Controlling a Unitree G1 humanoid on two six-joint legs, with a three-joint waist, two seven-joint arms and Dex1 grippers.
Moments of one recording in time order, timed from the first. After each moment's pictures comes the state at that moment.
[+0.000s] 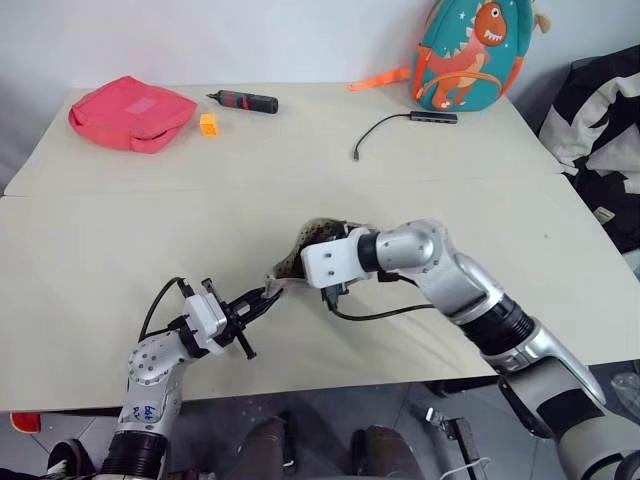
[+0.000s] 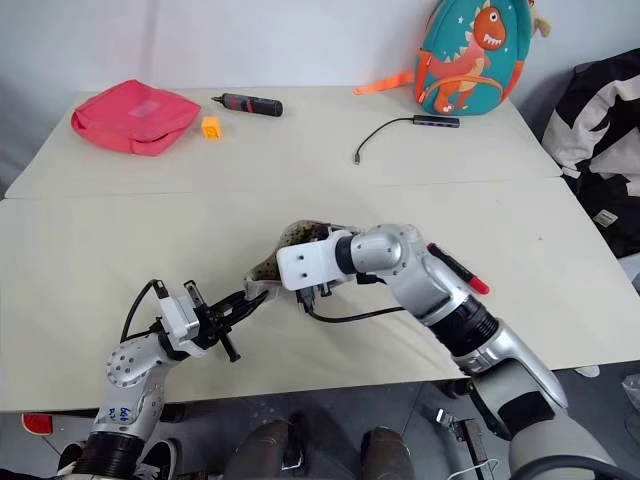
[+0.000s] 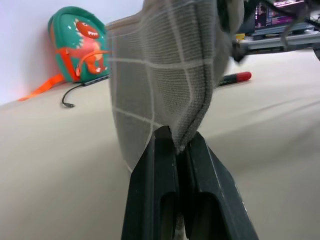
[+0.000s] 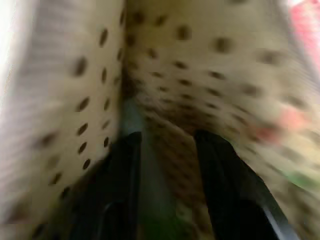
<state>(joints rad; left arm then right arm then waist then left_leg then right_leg) -0.07 0.39 0.02 0.09 -0.37 -0.45 -0.88 -0.87 -0.45 0.60 0.06 -0.31 0.11 0.95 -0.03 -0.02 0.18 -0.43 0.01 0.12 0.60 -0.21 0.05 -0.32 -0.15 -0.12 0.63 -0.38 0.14</state>
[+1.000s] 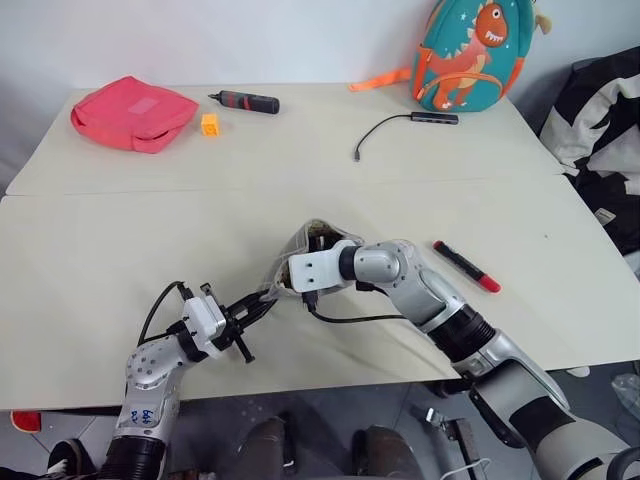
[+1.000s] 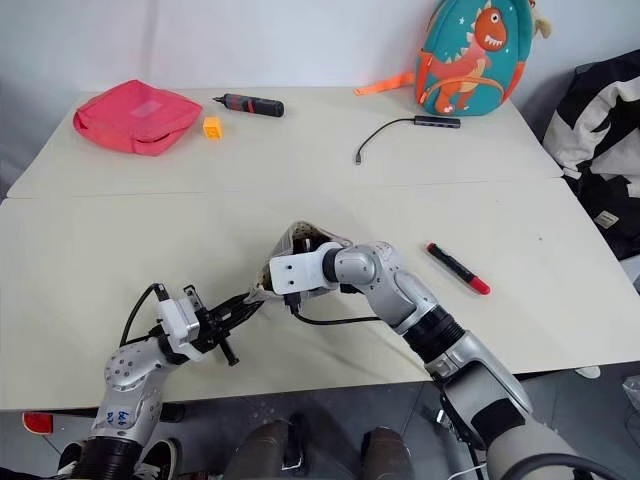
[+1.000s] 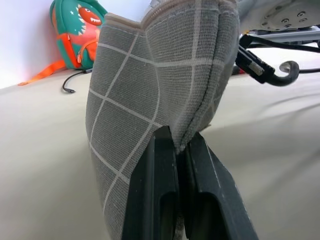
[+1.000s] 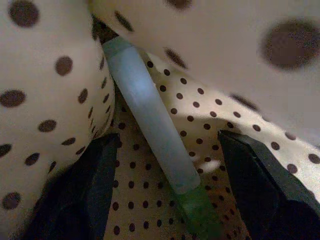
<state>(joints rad) -0.05 0.39 0.03 0.09 -0.37 -0.43 -0.88 -0.82 -0.29 0.57 0.22 -0.44 0.02 0.80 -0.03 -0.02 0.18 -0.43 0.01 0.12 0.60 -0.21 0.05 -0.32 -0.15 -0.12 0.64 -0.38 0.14</state>
